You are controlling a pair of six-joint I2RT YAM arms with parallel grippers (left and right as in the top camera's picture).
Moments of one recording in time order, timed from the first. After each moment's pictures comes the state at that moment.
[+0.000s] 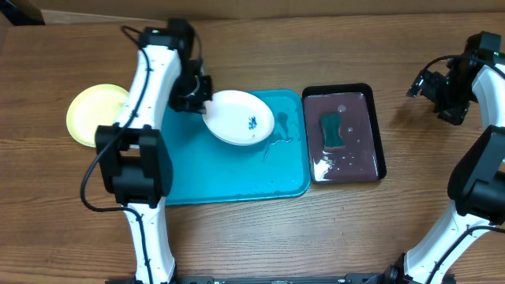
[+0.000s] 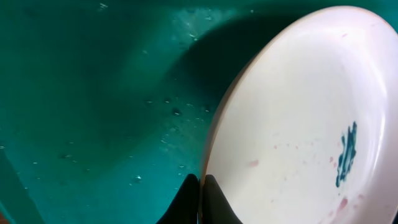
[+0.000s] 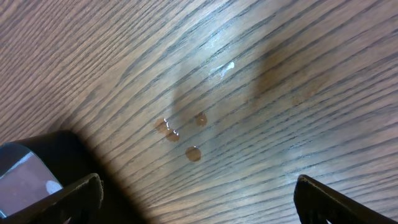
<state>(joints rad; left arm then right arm) -0.12 2.24 2.02 -1.38 0.16 -0.20 -0.34 2.11 1.74 -1.02 -0.18 0.25</state>
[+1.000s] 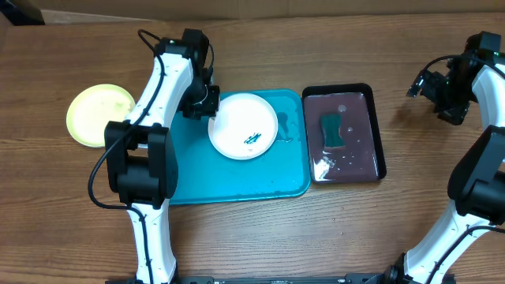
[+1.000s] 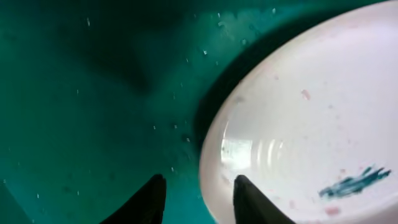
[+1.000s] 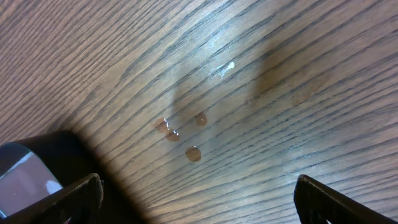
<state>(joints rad) -0.16 2.24 1.90 -1.25 0.07 -0.15 -0.34 2.11 1.74 -1.02 -0.18 0.25</state>
